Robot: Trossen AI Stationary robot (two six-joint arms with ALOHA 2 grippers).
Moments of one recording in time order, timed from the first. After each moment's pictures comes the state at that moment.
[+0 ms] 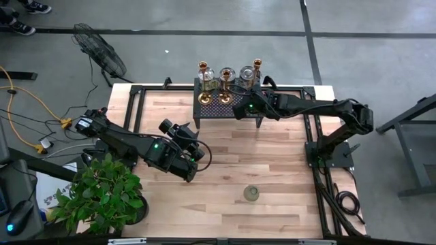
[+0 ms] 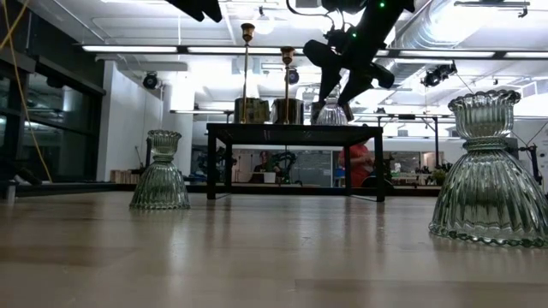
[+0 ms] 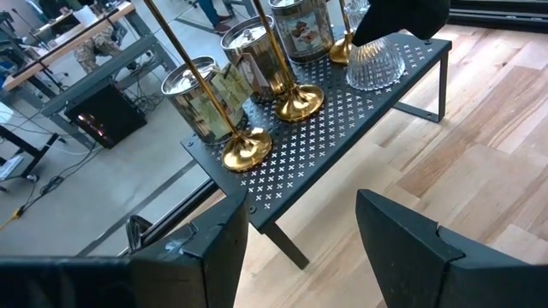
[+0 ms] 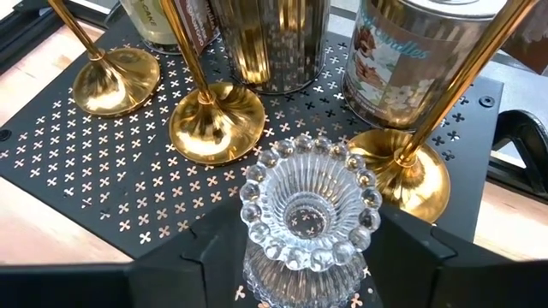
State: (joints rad) left arm -0.41 1.57 1.51 -1.26 -1.14 -0.99; right arm -0.26 1.51 1.22 -0.57 0.52 0.68
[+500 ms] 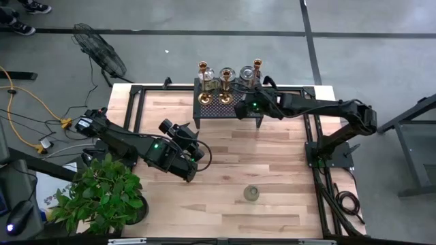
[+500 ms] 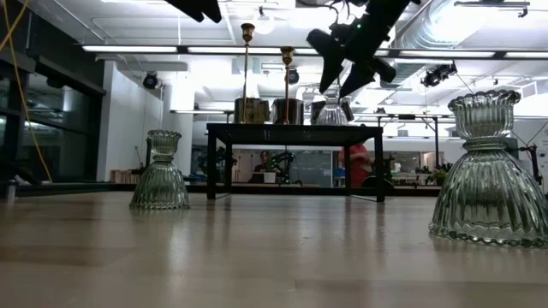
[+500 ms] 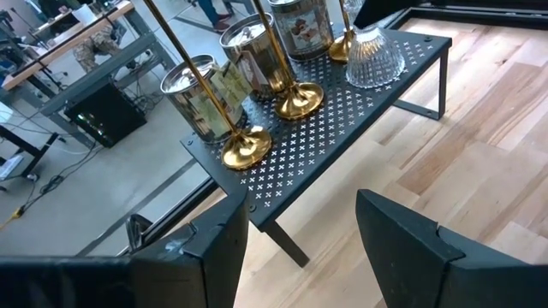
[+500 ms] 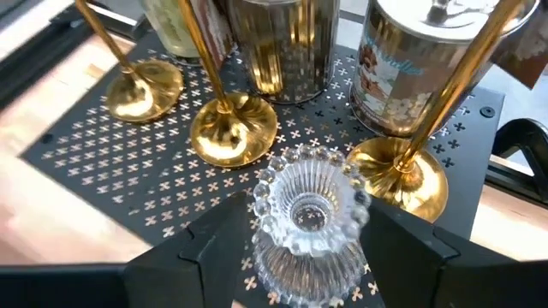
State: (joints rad) left arm -0.41 1.57 1.51 -1.26 -1.14 -0.99; right arm -0.26 1.46 1.22 -0.57 0.49 0.66
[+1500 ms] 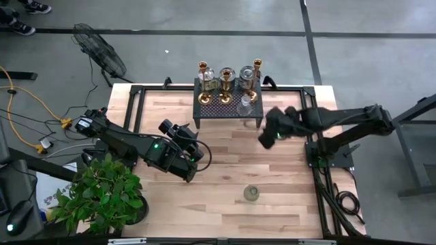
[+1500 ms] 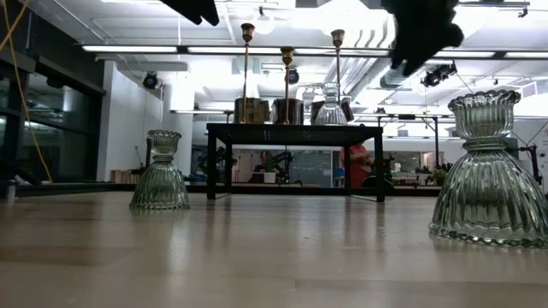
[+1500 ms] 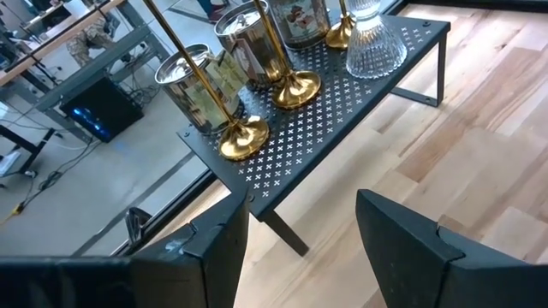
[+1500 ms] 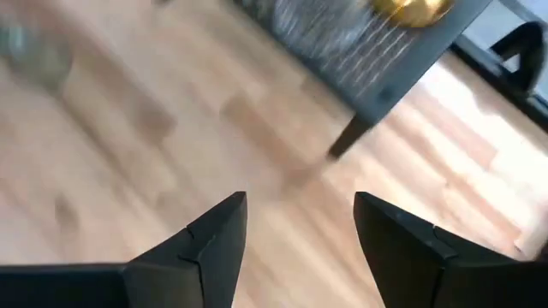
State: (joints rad) left arm -0.41 1.57 1.51 -1.28 -1.11 -0.99; right arm 0.08 1.25 1.21 -1.12 0.43 0.79
